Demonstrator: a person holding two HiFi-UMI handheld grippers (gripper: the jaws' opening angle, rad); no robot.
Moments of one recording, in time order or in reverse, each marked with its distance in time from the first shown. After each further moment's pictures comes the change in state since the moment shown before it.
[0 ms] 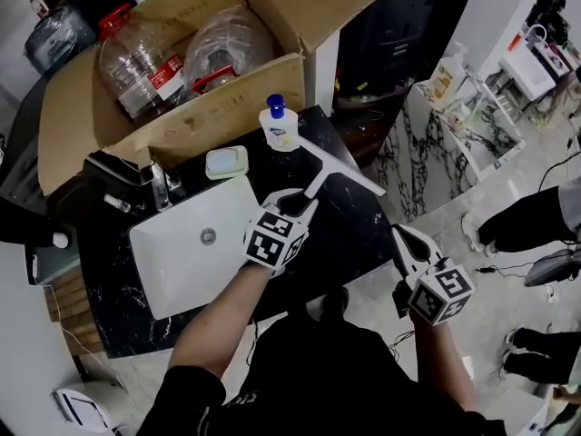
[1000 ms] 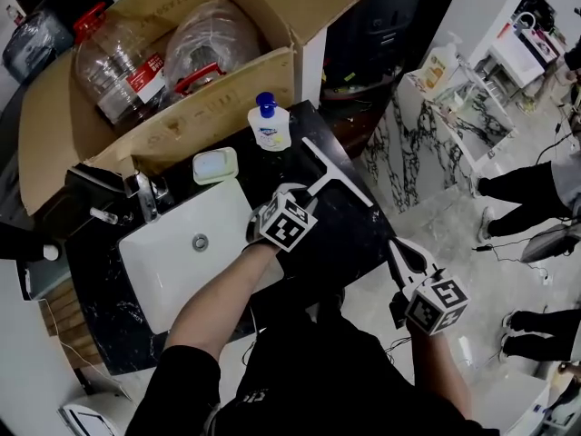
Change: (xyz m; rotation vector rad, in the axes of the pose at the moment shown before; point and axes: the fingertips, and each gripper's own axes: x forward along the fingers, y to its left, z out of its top) left arm 0.081 0.015 -0.063 0.210 0.228 -0.101; right arm -0.003 0.001 -0.032 0.053 0.062 -0.077
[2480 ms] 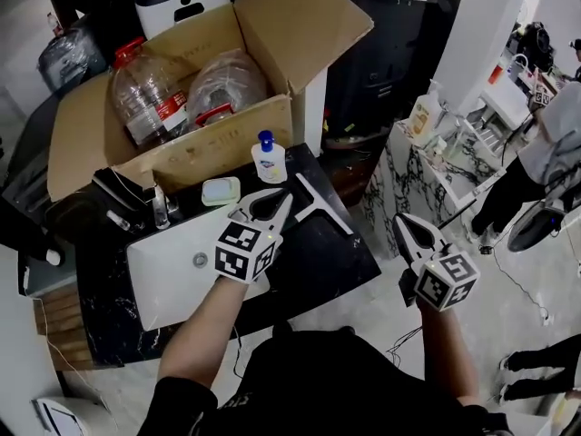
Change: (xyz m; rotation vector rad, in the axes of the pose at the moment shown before) left arm -0.190 -0.003 0.136 -0.130 -0.504 0.245; right arm -0.028 -0.025 0.117 -0.195 -0.190 0.091
